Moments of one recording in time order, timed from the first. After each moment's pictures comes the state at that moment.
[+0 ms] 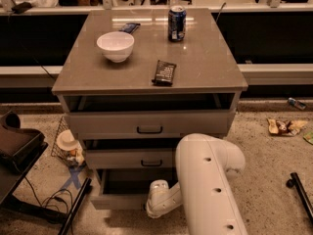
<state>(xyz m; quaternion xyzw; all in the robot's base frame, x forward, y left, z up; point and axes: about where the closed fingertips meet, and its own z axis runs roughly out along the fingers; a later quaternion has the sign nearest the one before) 0.498 0.017 0.129 -0.65 0.75 0.02 0.10</state>
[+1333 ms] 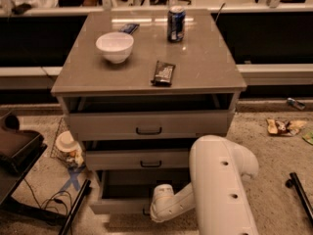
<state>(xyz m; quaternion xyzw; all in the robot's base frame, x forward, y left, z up) 0.475 0.002 0.141 -0.65 0.75 0.02 0.10</state>
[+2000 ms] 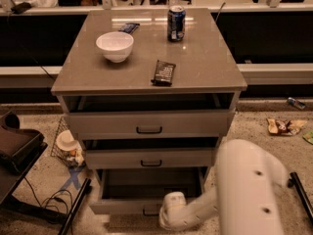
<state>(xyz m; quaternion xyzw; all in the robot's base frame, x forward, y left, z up) 0.453 -0.027 0.164 -0.65 0.75 0.02 0.12</state>
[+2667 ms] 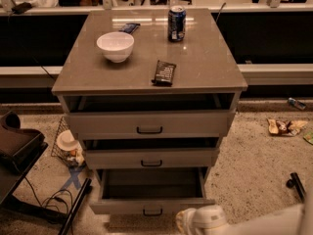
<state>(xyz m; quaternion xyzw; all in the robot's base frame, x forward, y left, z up) 0.418 -0.099 0.283 -0.68 0.69 -0.01 0.24</state>
